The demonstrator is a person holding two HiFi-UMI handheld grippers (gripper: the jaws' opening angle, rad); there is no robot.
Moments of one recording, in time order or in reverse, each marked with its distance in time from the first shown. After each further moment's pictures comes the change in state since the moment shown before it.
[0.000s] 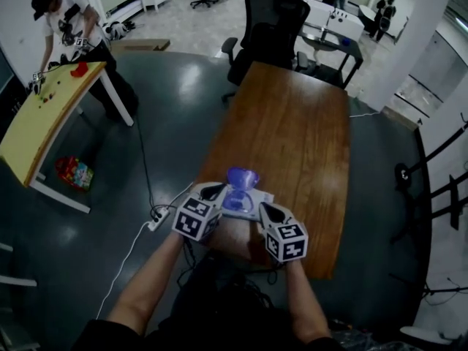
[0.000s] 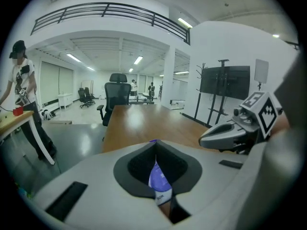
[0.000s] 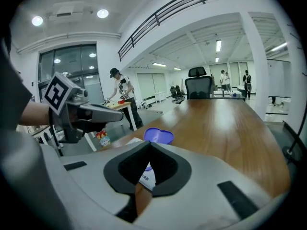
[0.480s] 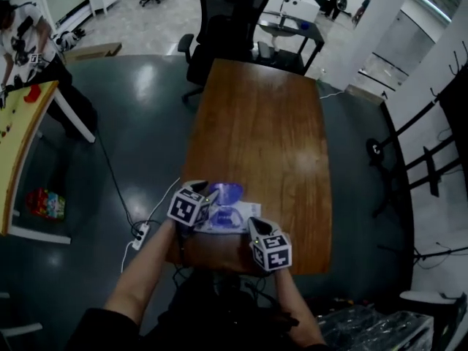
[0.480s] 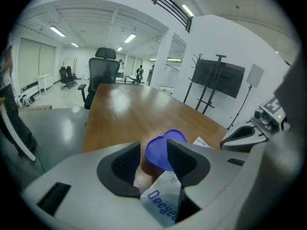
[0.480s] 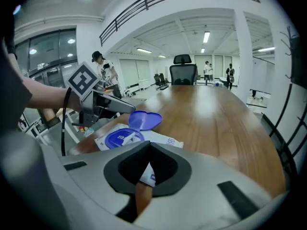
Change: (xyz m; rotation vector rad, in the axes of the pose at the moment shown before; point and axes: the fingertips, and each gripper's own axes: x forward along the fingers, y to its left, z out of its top) left arm 0.102 0.053 -0.027 -0.004 0.206 -0.222; right arm 0.035 -0.014 -0.036 0.084 0.161 -0.205
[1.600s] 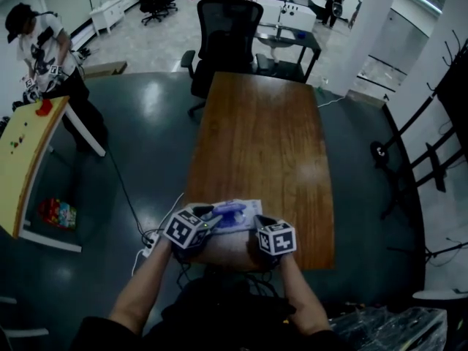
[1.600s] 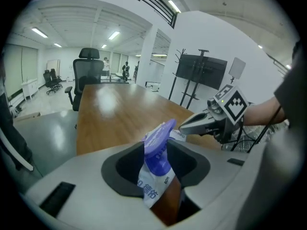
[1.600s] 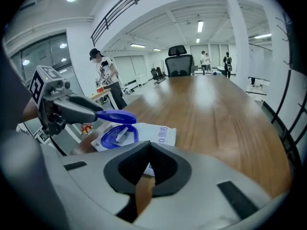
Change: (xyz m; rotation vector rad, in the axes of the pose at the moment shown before) left arm -0.054 -0.068 -0.041 0.117 0.062 -0.110; right arm 0.007 -0.022 -0.019 0.083 0.067 0.026
